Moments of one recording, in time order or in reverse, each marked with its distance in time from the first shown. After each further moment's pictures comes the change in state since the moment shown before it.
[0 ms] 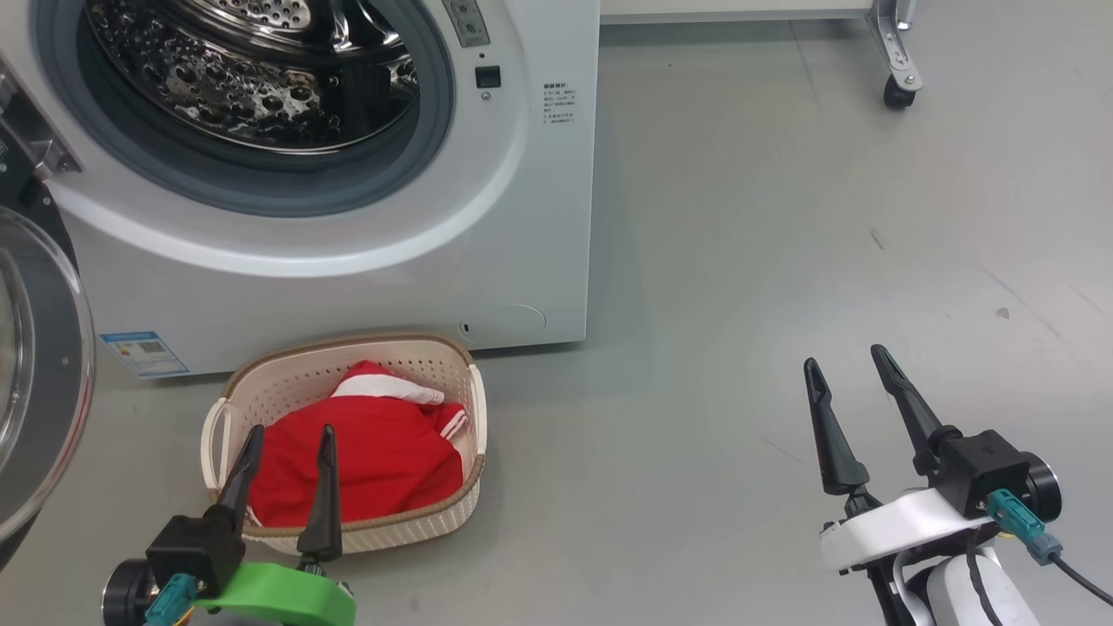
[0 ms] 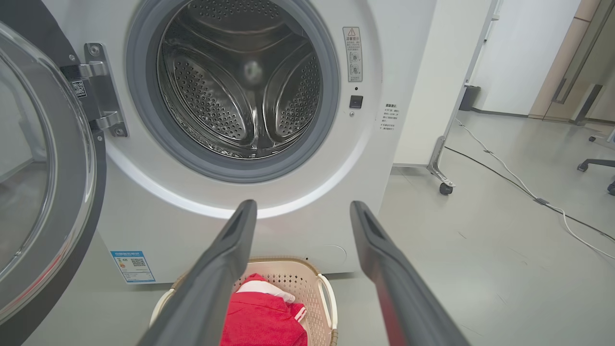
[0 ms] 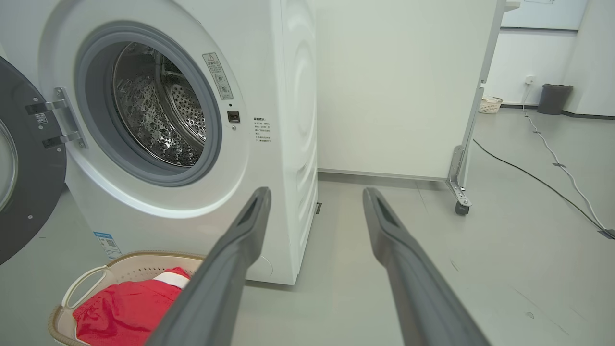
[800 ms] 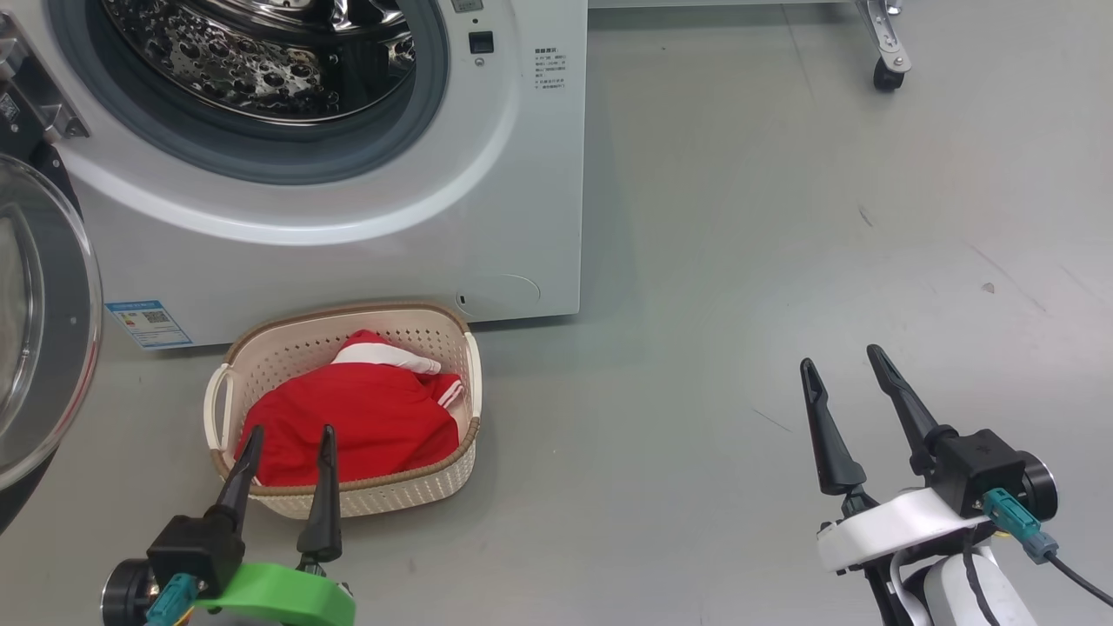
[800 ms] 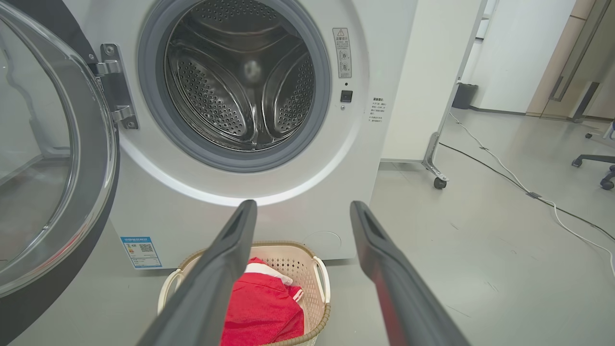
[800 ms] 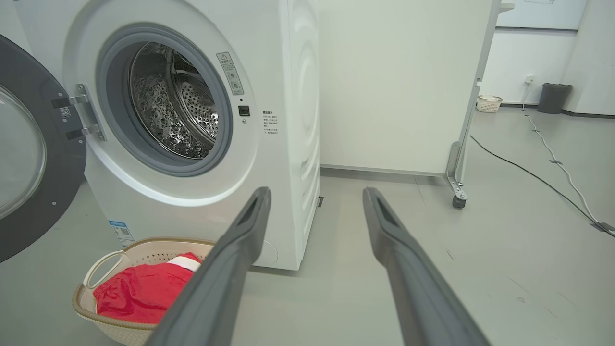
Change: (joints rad) left arm 0.000 0.000 0.001 0.001 0.007 0.000 0.000; right arm -0.004 0.000 0.006 0.005 0.000 0.000 0.000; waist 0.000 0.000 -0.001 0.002
